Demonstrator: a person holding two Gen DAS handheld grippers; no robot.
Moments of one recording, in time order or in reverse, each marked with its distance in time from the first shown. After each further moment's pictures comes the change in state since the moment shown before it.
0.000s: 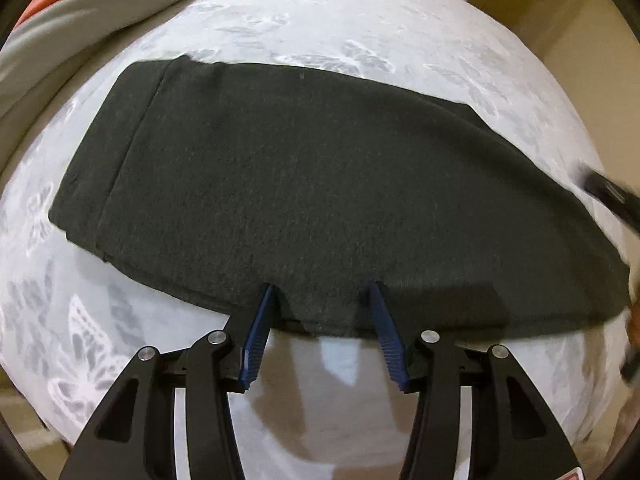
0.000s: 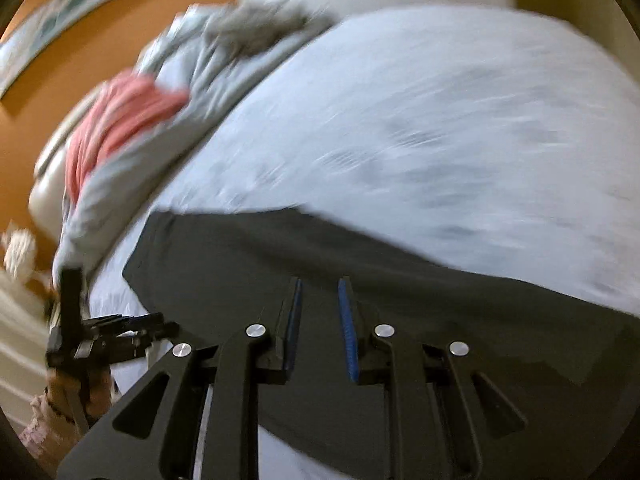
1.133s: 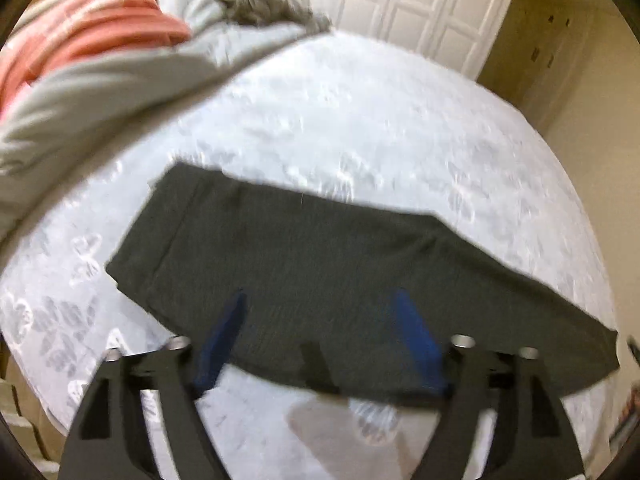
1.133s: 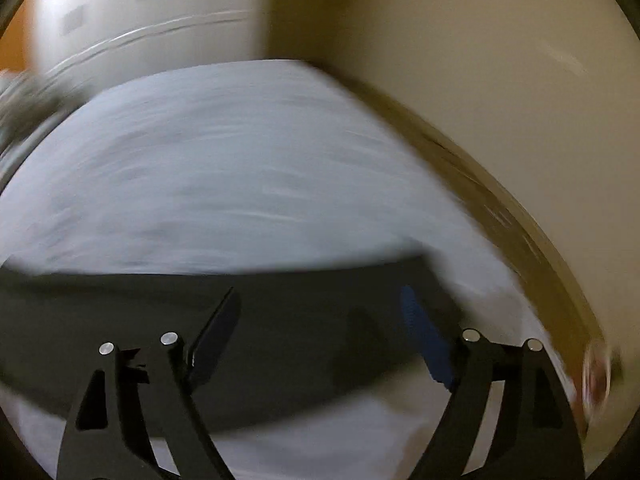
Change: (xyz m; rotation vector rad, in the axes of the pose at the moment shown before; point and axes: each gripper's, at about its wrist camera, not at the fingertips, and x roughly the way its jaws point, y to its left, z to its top) left arm -0.074 -0.030 0.020 -0.142 -0.329 0.055; right arm -0.262 -0.253 -0.162 0.412 -0.309 -0.901
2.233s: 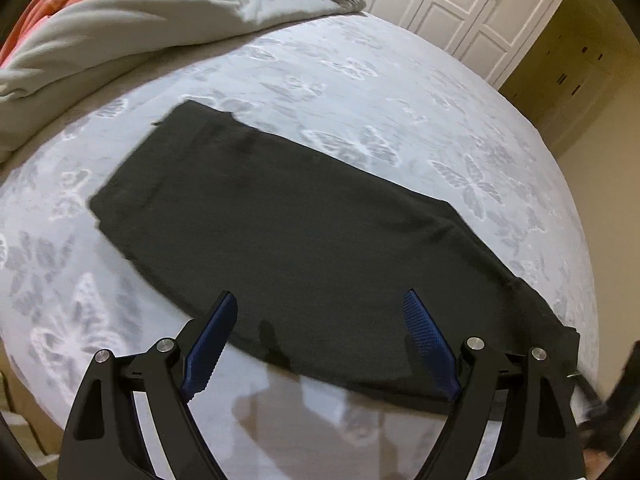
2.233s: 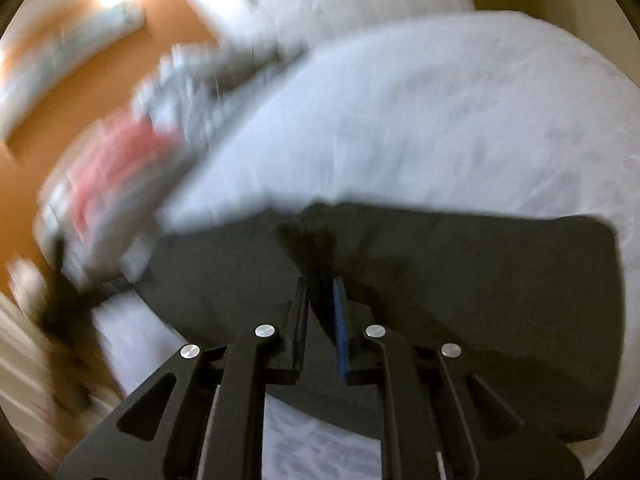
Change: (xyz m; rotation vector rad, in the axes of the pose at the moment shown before) left arm 0.024 0.033 -0.016 -0.156 0.110 -0.037; right arm -0.041 0.302 -0.072 -0.281 0.203 0.824
